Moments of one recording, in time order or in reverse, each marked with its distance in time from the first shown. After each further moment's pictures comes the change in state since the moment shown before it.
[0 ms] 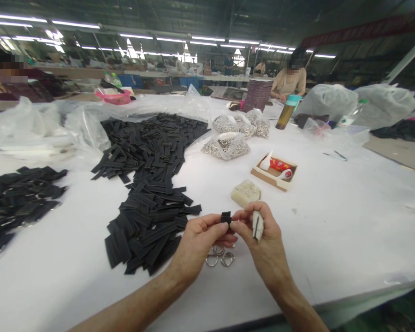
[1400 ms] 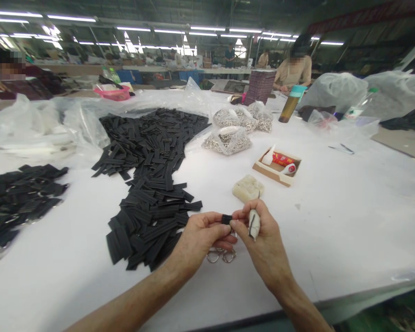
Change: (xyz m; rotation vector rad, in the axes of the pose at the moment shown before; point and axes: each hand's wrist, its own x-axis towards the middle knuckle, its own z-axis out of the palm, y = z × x) left_hand 0.003 0.006 0.003 0.046 0.063 -0.168; right_hand -0.002 -0.003 0.001 -0.183 -0.018 0.018
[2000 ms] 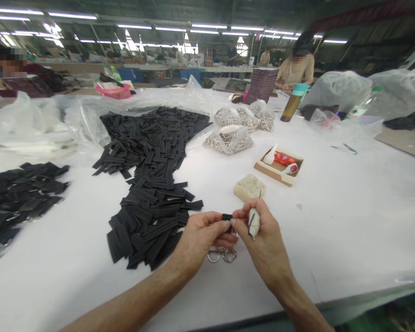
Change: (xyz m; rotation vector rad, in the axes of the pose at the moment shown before) left_hand 0.004 -0.006 -0.003 -0.022 0.019 0.010; right_hand 0.003 -0.002 0.003 -0.036 0.000 0.012
